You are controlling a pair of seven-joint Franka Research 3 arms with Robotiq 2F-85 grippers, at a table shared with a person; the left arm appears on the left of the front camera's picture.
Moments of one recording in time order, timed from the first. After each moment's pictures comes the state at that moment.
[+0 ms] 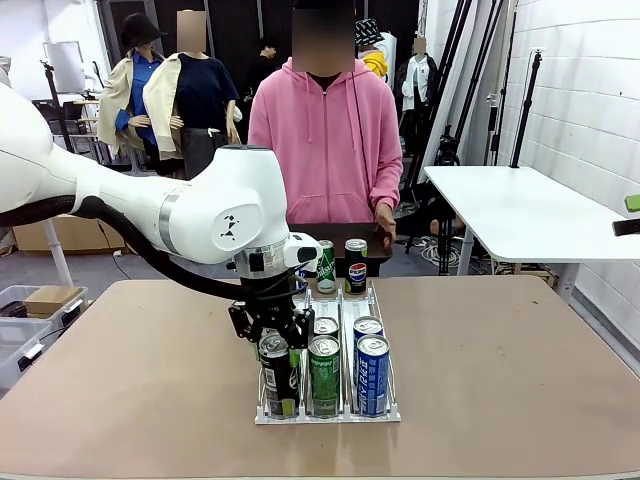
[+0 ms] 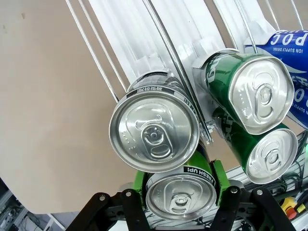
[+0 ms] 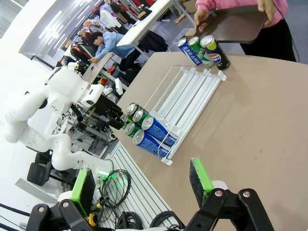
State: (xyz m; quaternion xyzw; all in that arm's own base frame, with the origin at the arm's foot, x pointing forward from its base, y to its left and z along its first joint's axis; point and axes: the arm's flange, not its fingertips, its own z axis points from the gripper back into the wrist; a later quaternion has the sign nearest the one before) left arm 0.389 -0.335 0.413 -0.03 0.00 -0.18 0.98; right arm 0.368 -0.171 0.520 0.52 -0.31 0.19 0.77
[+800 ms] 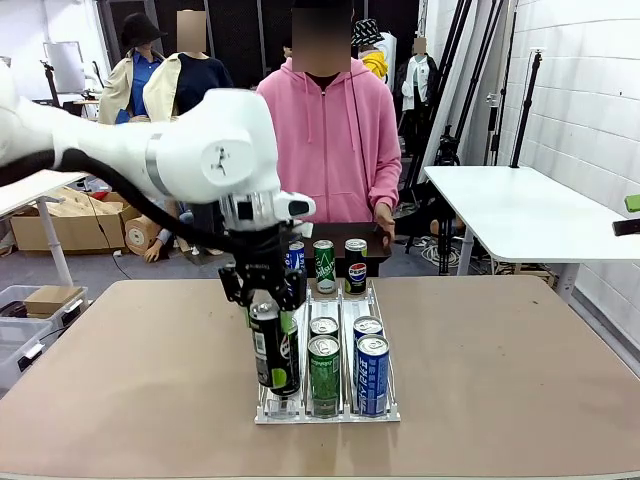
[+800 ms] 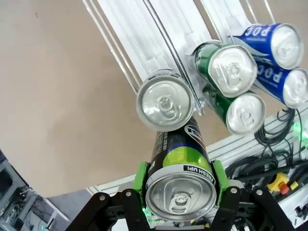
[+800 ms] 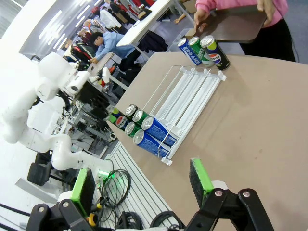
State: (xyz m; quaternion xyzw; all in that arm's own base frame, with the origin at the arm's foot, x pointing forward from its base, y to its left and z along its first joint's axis) left arm 0.399 -0.324 0.486 -0.04 0.03 -0.20 0.98; right arm 0.368 -0.171 0.520 0.52 -0.31 0.19 0.77
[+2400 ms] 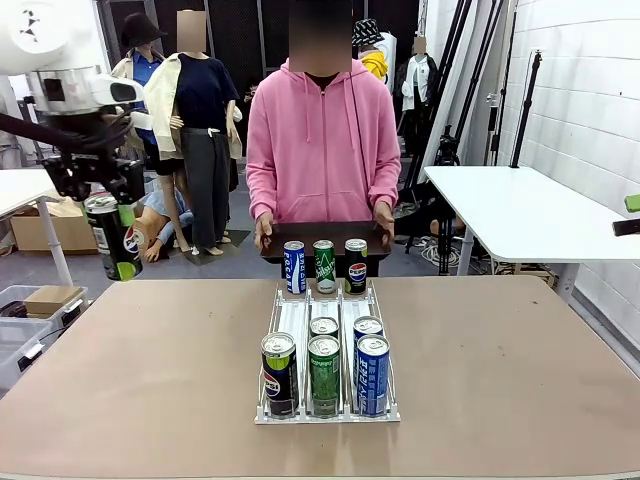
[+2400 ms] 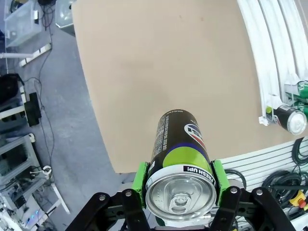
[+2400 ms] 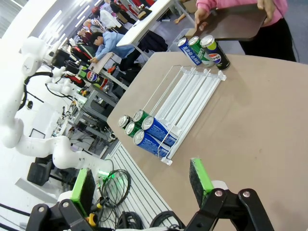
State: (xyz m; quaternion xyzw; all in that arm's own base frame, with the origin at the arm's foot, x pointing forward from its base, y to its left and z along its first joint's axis) left arm 0.434 -0.083 0.636 0.01 -0.06 -0.09 0.99; right arm 0.368 -0.171 0.520 0.52 -0.31 0.19 0.77
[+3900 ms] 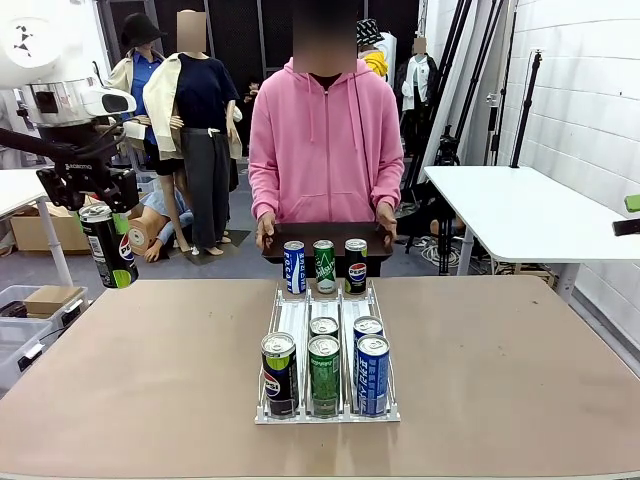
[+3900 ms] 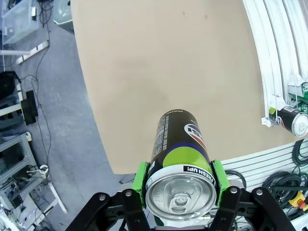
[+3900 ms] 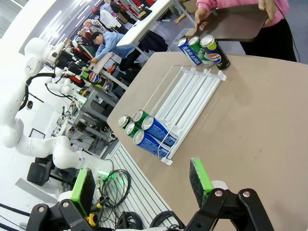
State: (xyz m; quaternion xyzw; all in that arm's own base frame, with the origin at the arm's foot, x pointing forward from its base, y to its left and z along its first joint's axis) left arm 0.436 -0.074 0.623 0.01 -0.06 -0.09 0.99; right arm 0.368 -0.171 0.520 0.52 -0.31 0.19 0.77
